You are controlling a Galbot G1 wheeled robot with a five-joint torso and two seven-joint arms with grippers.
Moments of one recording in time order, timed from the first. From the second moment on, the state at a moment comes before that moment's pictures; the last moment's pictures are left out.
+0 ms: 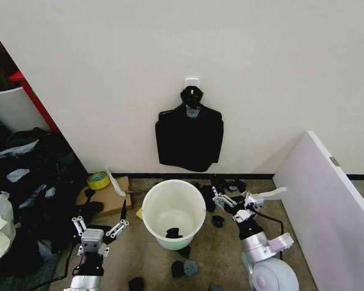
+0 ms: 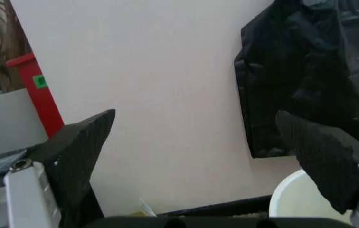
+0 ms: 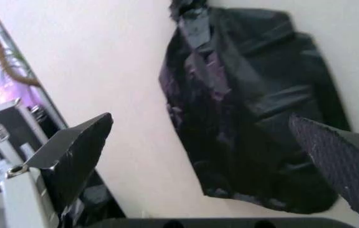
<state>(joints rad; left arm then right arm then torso) 1.87 -1.36 -0.56 -2.19 0.10 -0.43 -0.17 -1.47 1.36 0.38 2.02 0.61 0.17 -0.32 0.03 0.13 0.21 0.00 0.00</state>
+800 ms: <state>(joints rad) 1.88 -1.46 -0.59 -2.18 0.14 -0.44 -0.16 -1.07 1.25 0.22 1.86 0.65 0.07 -0.30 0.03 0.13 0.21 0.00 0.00</state>
